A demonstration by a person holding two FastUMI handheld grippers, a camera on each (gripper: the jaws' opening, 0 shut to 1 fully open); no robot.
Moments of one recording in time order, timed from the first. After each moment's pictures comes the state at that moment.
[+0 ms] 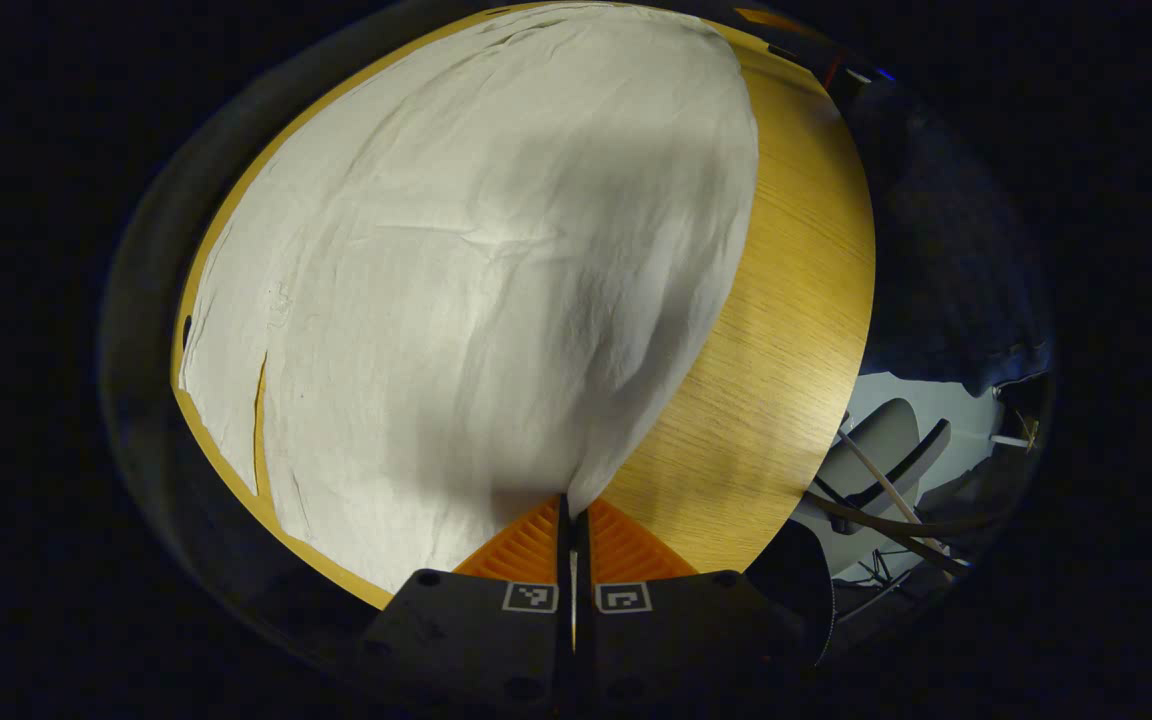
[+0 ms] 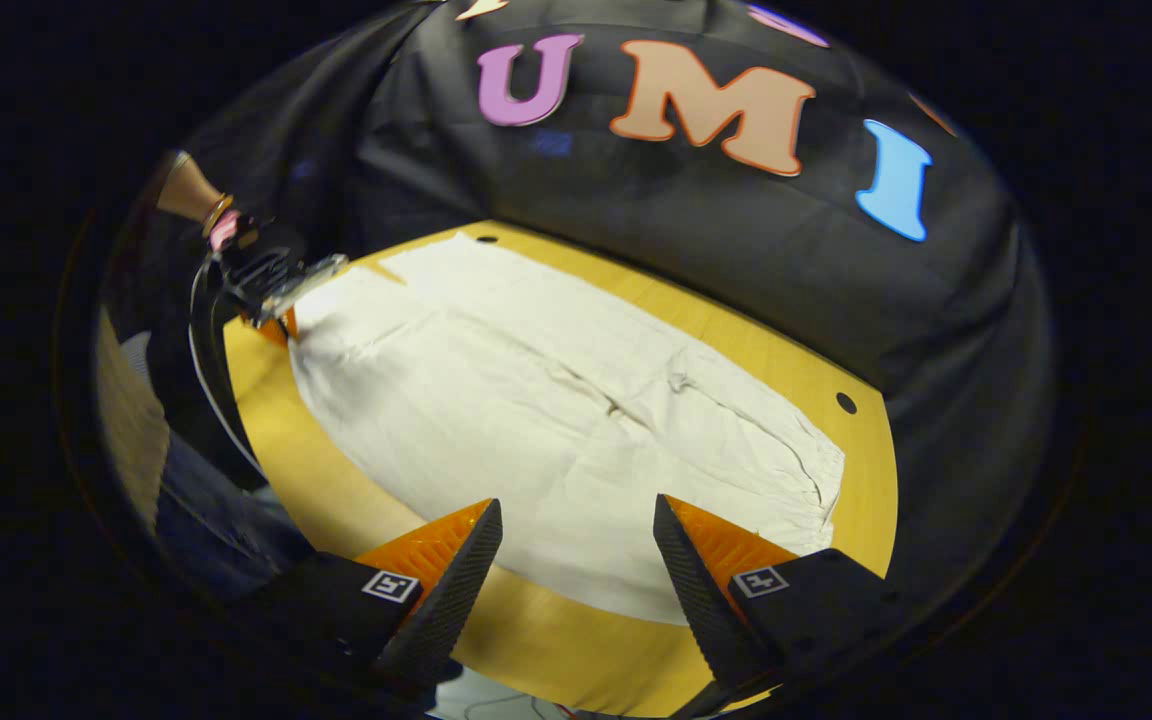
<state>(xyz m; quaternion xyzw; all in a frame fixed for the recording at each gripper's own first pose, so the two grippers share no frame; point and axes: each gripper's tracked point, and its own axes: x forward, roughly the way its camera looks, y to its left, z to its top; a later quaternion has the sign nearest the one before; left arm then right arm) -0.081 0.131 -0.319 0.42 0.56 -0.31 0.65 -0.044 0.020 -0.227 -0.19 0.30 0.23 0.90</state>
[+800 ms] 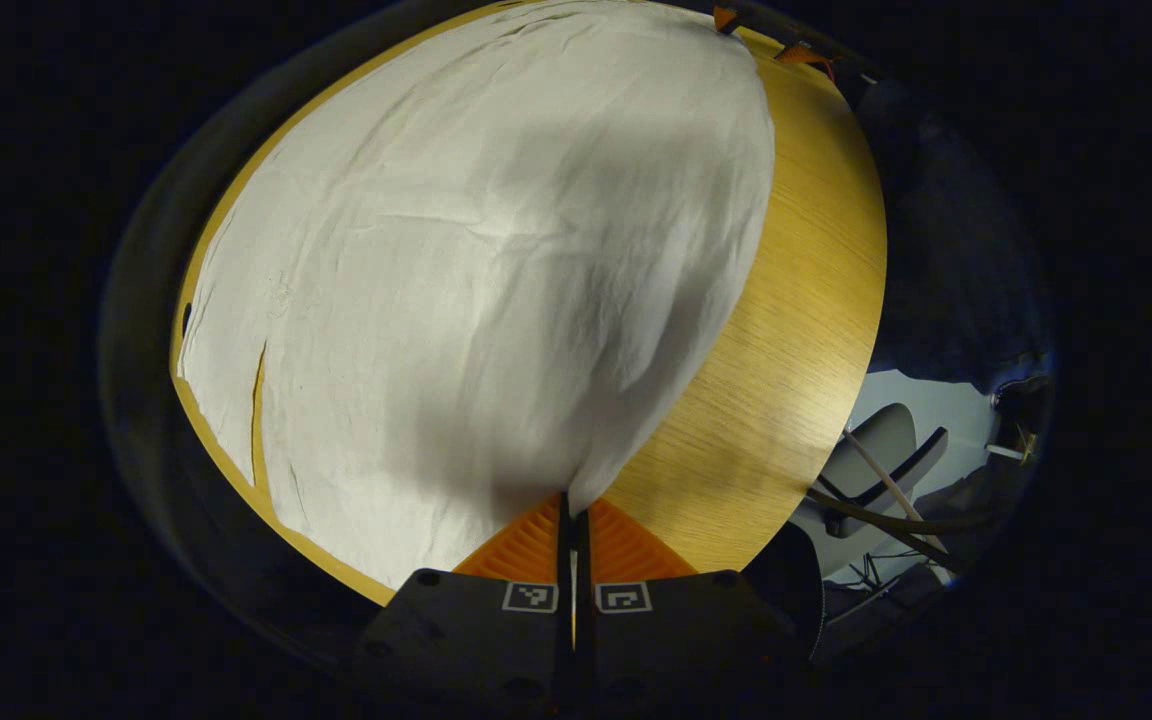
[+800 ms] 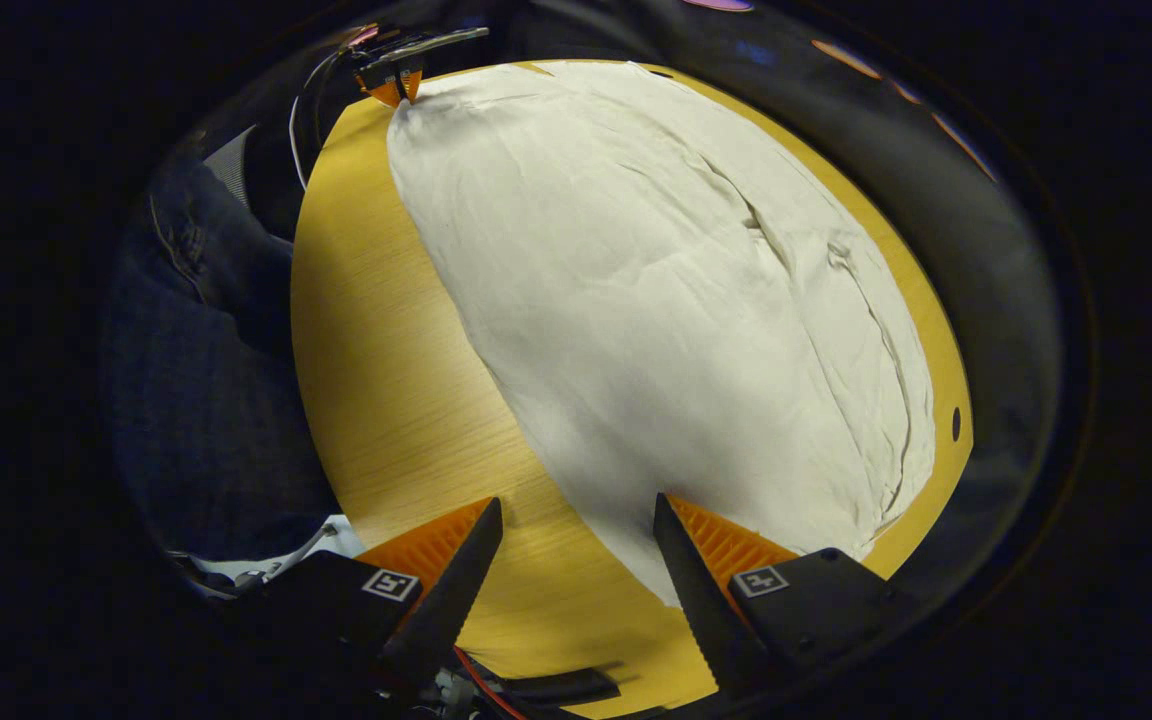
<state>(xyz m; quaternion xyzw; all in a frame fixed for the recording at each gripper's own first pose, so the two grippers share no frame) -0.080 0.131 -0.320 0.42 0.57 -0.30 0.64 -0.061 -0.042 -0.335 -0.35 0.47 0.36 0.73</state>
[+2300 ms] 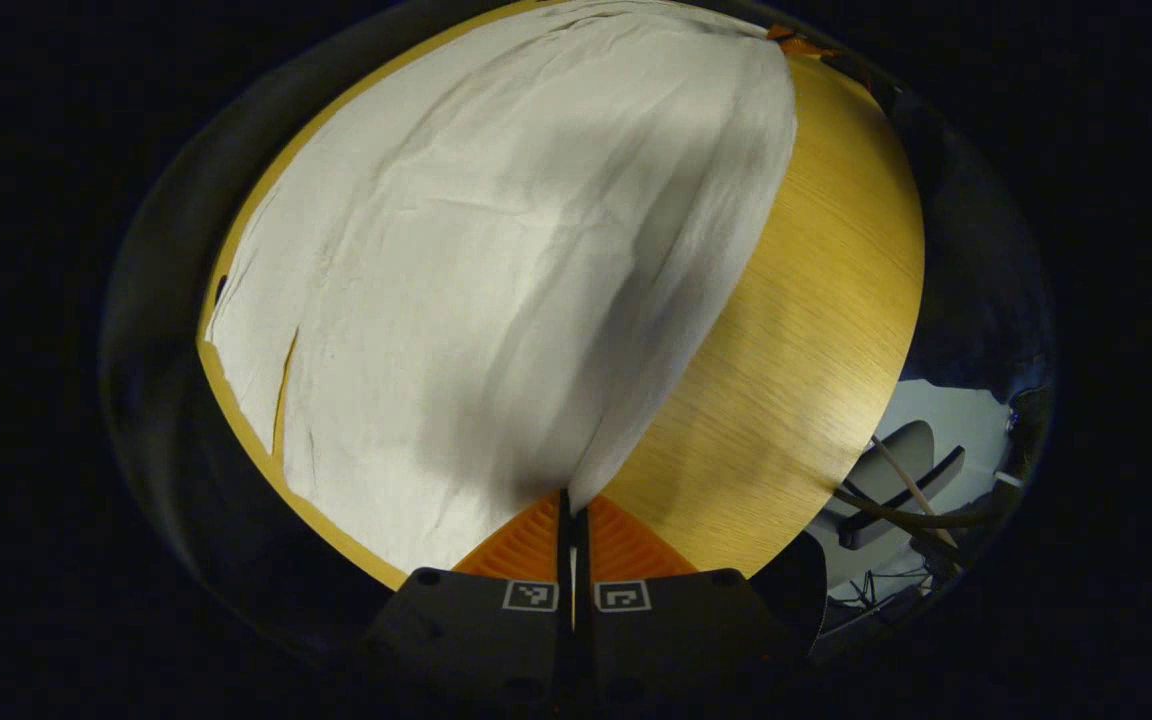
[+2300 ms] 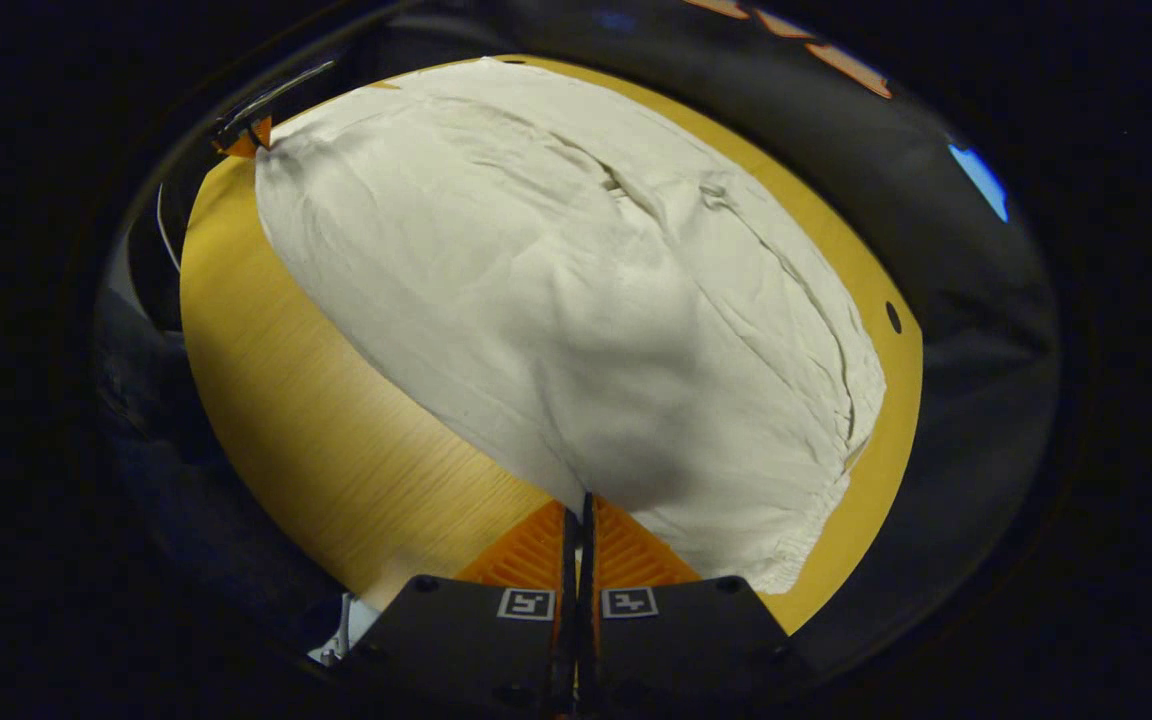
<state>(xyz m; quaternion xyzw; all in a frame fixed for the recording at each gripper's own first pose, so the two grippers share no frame) -0.068 0.142 -0.302 0.42 0.55 -0.23 0.69 -0.039 -0.051 -0.309 -0.28 0.46 0.17 0.82</state>
